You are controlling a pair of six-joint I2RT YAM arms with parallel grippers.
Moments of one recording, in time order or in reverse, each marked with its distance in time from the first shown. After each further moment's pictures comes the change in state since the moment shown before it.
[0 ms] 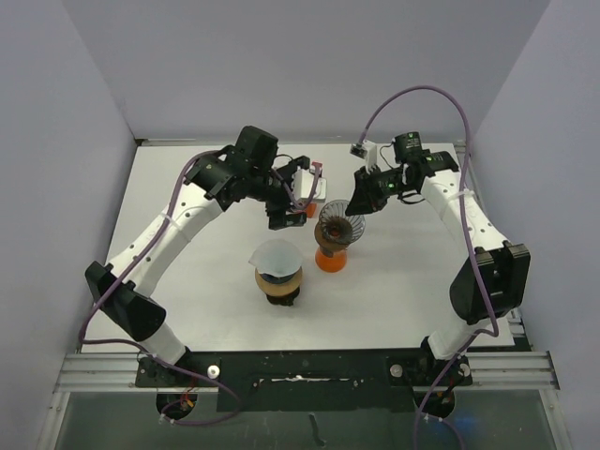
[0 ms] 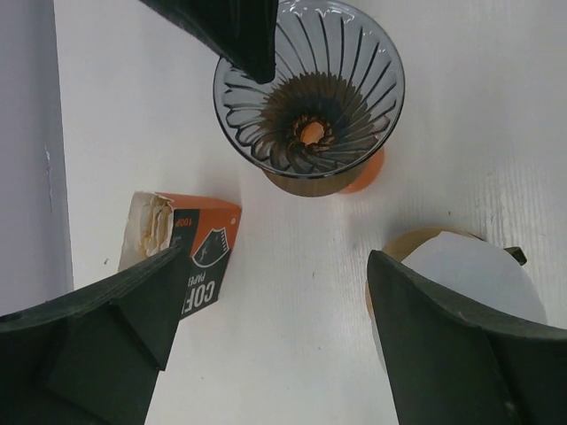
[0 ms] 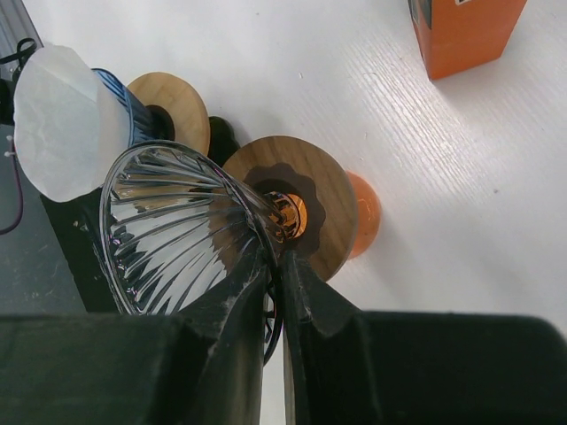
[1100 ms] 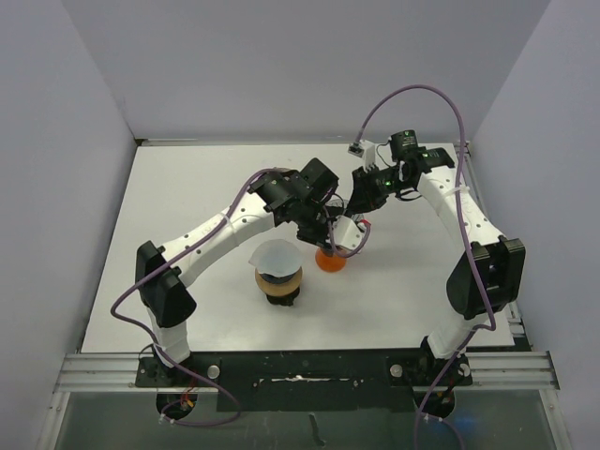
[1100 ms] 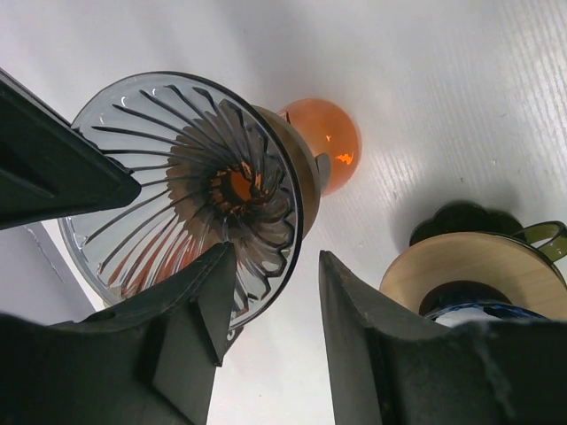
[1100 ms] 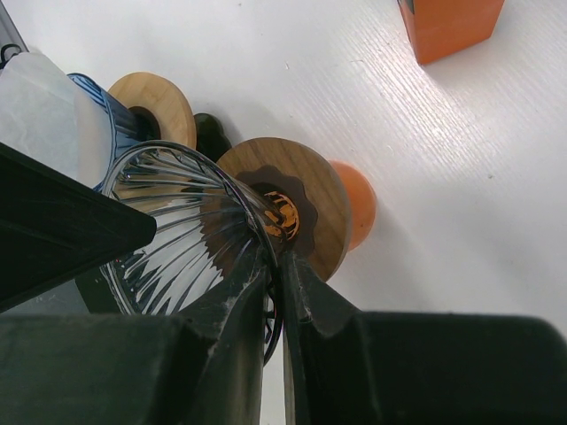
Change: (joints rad) left arm -0.248 0.206 0.078 -0.101 -0.228 0.252; right arm 0.014 0.051 0.046 -0.032 0.056 0.030
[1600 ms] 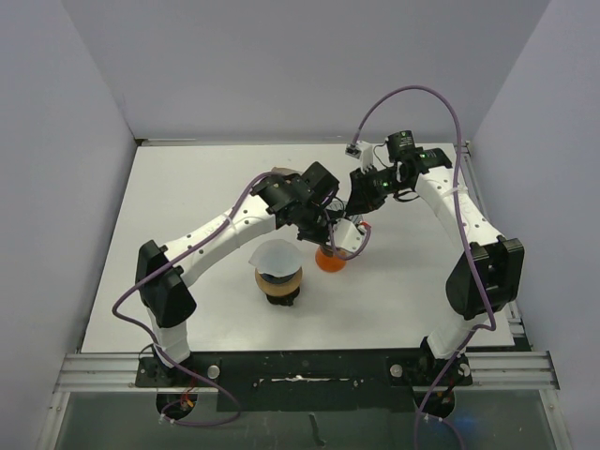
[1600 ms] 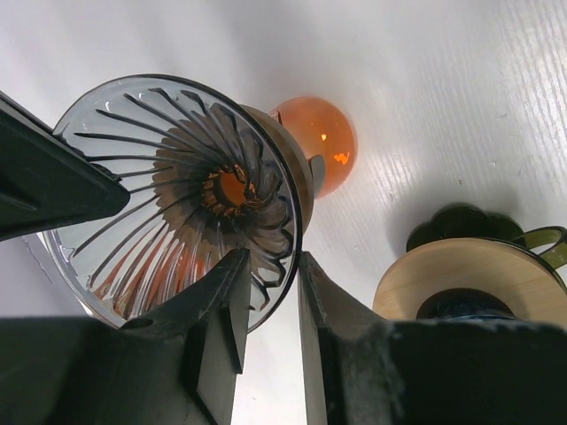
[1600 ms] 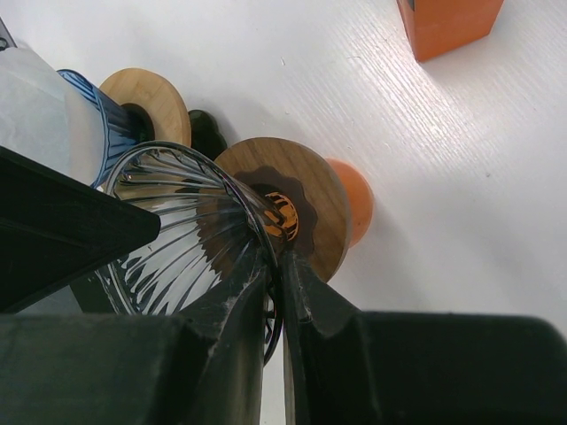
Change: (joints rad) left arm 0.000 0.000 -0.041 0.031 -0.016 -0.008; right arm 0.012 0.000 0.000 0.001 0.027 -0.001
